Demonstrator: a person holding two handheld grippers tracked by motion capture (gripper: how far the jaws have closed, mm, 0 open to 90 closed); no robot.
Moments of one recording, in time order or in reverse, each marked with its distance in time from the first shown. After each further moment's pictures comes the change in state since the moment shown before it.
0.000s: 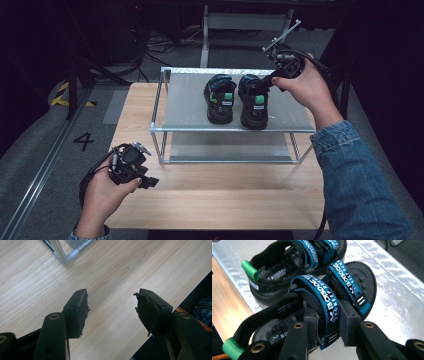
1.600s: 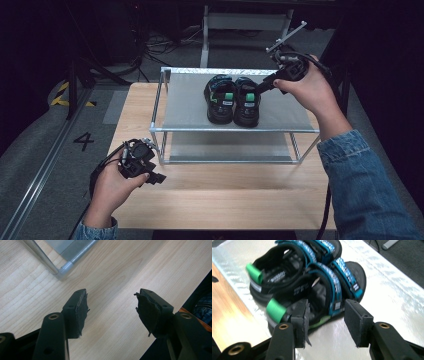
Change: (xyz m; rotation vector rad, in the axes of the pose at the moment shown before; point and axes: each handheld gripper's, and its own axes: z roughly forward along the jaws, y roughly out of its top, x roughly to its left) left arm 0.002 0.019 0.011 0.012 -0.029 0.045; right arm 0.010 -0.012 -0.013 -0.036 -0.056 0.016
